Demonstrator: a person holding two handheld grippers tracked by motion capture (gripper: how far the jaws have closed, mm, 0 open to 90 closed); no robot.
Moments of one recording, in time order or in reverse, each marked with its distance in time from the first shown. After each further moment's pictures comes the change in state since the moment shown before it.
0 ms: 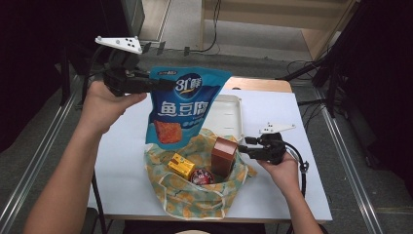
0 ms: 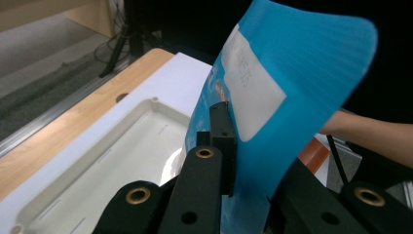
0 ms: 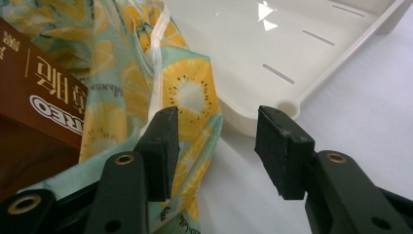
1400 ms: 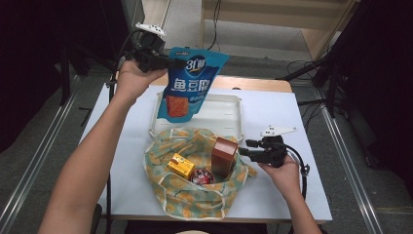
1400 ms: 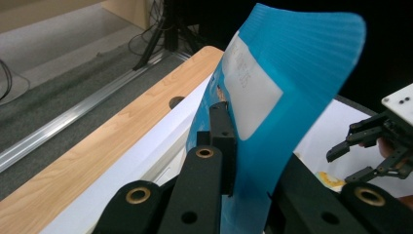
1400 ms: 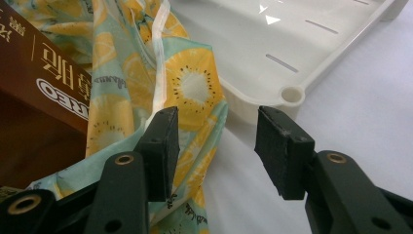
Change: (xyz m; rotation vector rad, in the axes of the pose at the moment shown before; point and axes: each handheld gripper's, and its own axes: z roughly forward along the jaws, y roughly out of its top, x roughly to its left) left arm 0.100 0.004 0.093 0.032 0.089 -0.044; right arm 0.001 -0.008 -0.003 0.006 0.003 0.017
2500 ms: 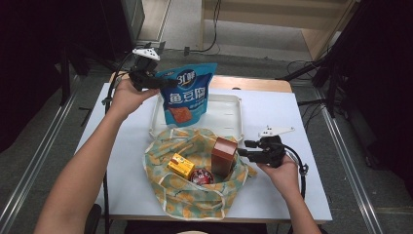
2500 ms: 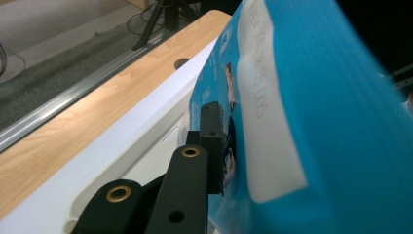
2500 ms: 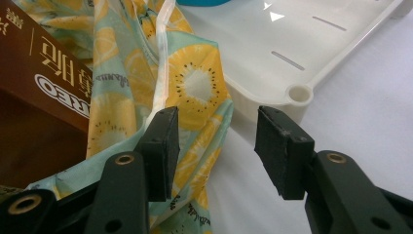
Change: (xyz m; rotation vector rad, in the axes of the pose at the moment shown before) left arm 0.016 -0.061 0.006 0.038 -0.008 -0.001; right arm 0.002 0.001 0.004 0.018 0.007 -0.014
